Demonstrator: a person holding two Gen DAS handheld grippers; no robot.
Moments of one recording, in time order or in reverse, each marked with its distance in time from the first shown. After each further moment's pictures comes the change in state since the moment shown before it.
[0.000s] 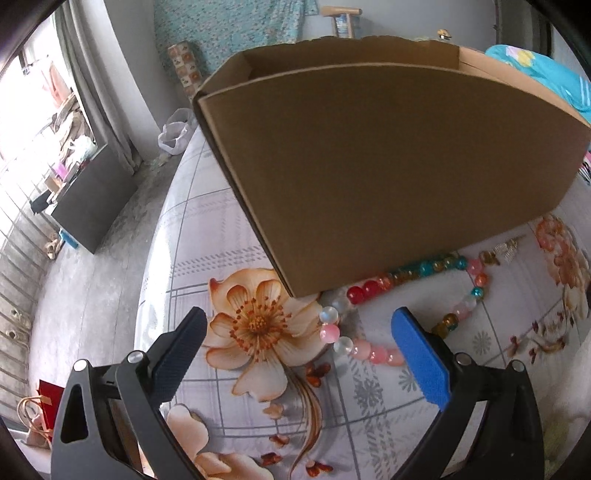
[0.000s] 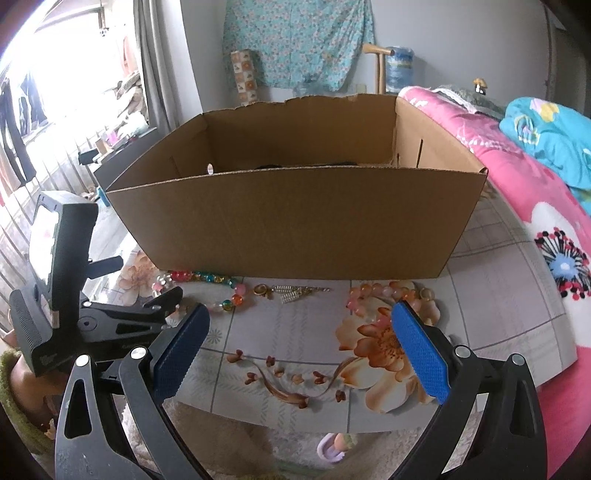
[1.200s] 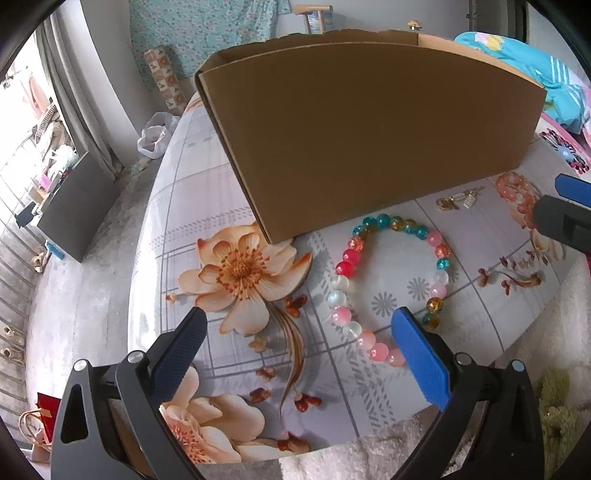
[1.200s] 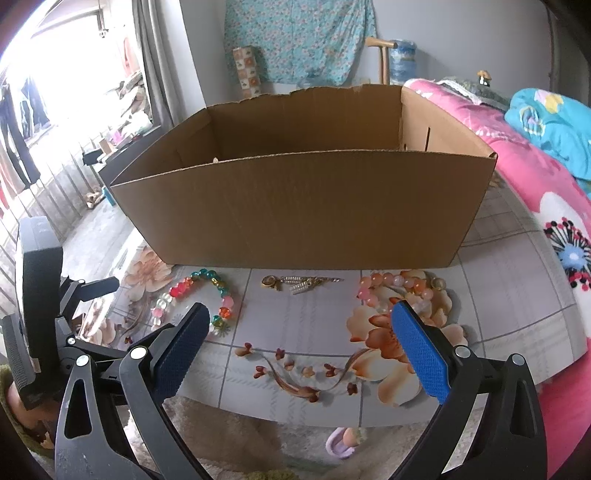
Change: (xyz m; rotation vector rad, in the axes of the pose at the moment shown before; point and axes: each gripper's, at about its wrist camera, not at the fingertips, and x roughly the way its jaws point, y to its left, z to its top) left arm -0.046 -0.012 -0.041 0.064 0.009 -0.076; right arm 0.002 0.003 -0.004 0.016 0.020 0.030
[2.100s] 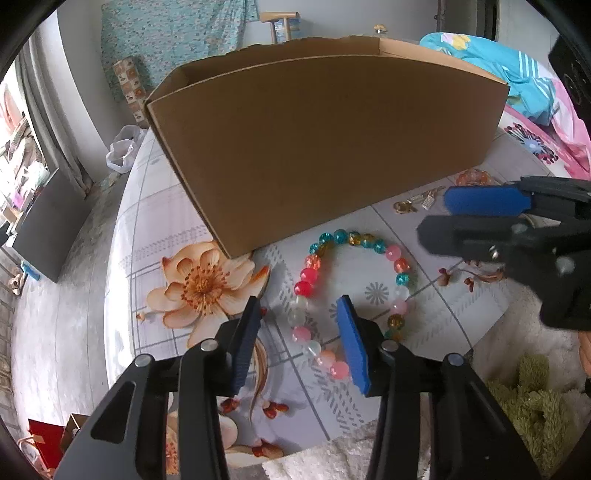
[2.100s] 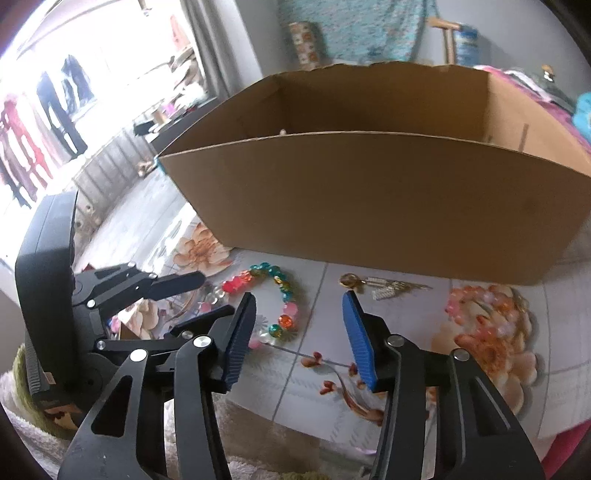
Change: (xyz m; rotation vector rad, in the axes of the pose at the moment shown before) left arm -0.020 -0.026 0.014 0.068 -0.027 -0.120; right arm 0.030 0.031 0.012 -0.104 0.115 0.234
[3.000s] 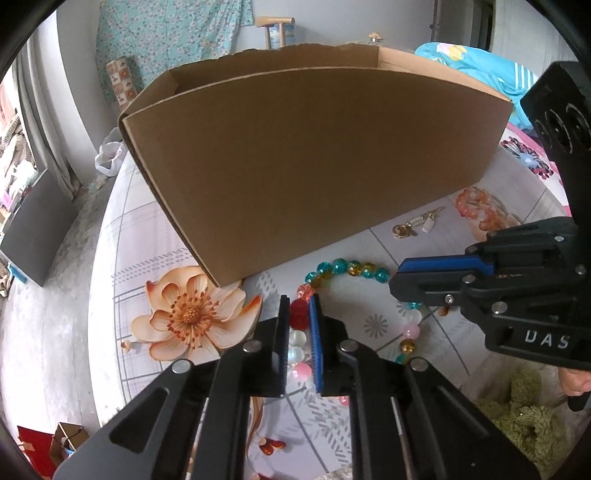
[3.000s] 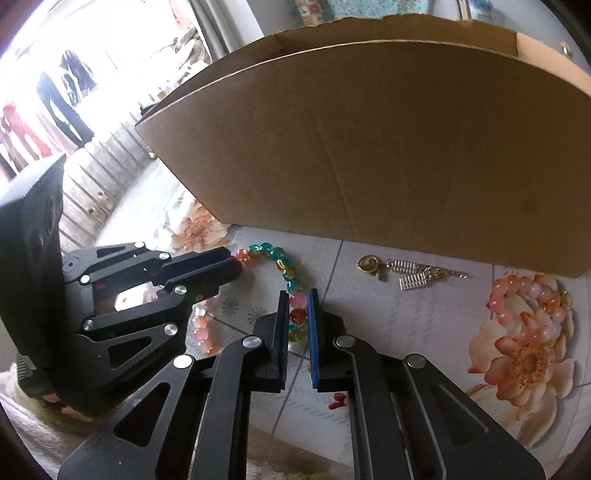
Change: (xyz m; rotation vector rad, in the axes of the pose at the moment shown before) left arm 0.019 0.019 0.035 -0.016 -0.030 -0.066; right arm 0.018 -0.013 -0.001 0.057 0.120 0.069
